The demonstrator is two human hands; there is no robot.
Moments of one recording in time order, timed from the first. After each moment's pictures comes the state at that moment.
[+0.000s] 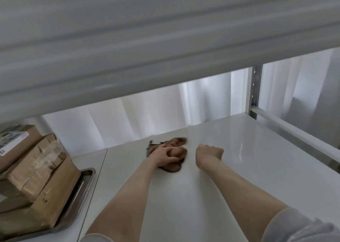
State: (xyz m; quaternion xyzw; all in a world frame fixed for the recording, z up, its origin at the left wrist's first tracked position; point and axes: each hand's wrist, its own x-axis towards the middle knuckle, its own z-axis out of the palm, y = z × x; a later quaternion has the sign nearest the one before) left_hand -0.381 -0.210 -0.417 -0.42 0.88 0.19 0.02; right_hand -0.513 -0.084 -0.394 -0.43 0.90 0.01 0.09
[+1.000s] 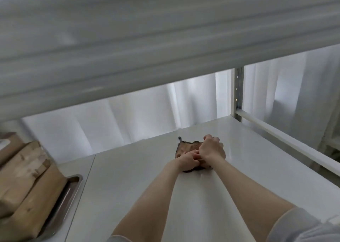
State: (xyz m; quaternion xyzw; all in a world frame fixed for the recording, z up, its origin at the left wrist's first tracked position) left_hand -0.478 -0.126 -0.414 -0.29 0.90 0.32 0.06; right_hand -0.558 -0.054 -0.387 -0.31 0.89 -0.31 0.12
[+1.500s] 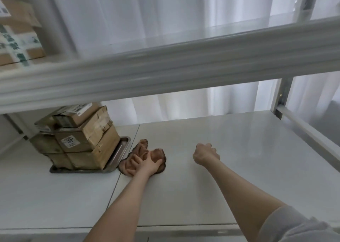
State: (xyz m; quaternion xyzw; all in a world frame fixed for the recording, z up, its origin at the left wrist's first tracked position) left_hand -0.249 -0.098 -0.420 -0.73 0.64 0.23 0.00; right_hand -0.440 -0.028 -0.373 -0.49 0.83 -0.12 0.23
